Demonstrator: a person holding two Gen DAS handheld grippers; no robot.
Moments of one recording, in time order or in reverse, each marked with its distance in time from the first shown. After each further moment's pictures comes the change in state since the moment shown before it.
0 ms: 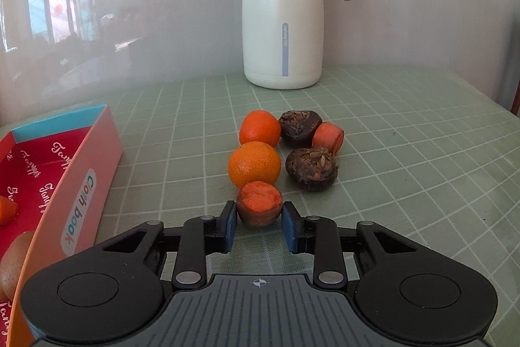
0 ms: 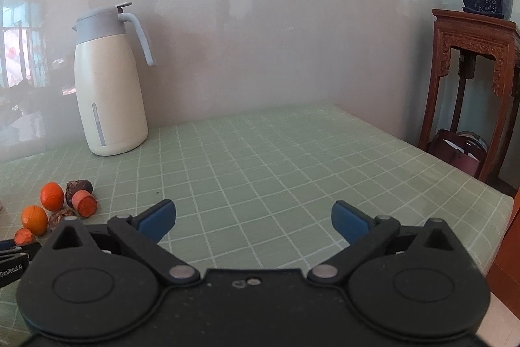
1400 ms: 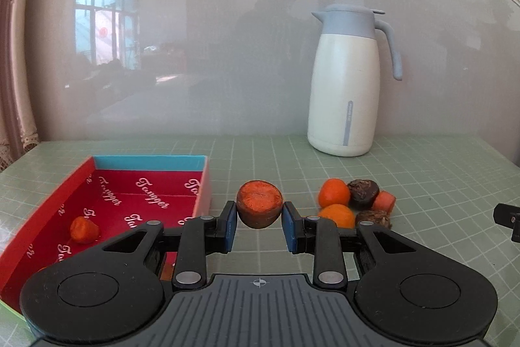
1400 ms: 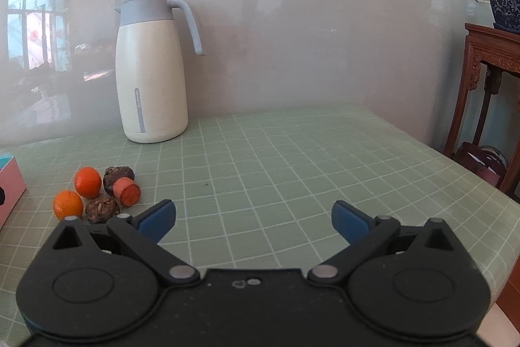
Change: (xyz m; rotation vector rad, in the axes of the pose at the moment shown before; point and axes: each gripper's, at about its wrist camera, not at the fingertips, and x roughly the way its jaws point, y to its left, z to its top) left arm -0.060 0.069 0.010 -0.112 -0.192 0.119; right arm -0.001 0.048 -0.002 -0.082 0.011 0.067
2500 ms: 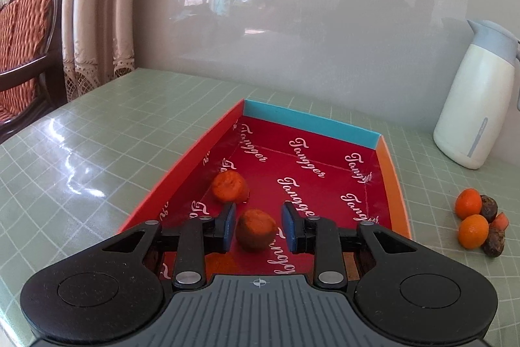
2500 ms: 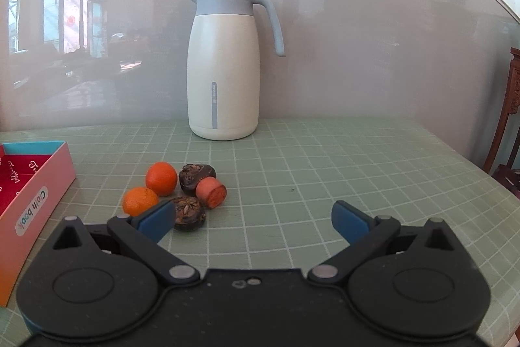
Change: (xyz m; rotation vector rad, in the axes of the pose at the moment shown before) left arm 0.020 0.125 -0.015 -0.252 0.159 0.249; right arm -0.002 0.073 0.001 -0.086 0.000 0.110
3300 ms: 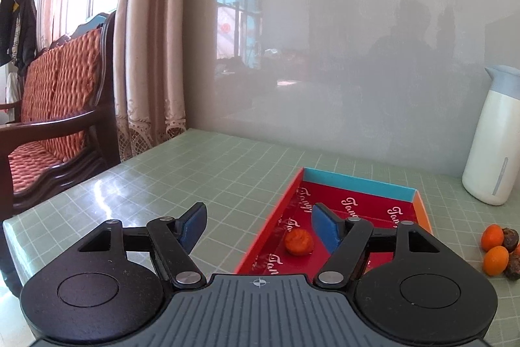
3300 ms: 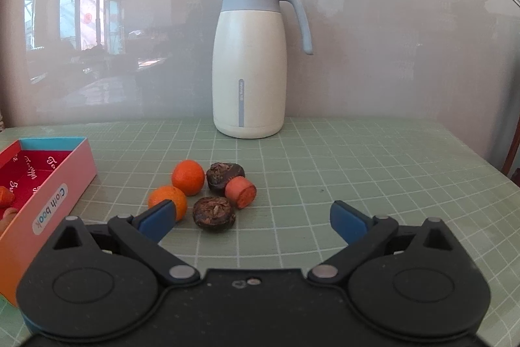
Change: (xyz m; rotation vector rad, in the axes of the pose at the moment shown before) left arm -0.053 0.036 0.012 0.007 -0.203 0.146; right arm 0.006 0.018 0.000 -0.022 0.008 0.078
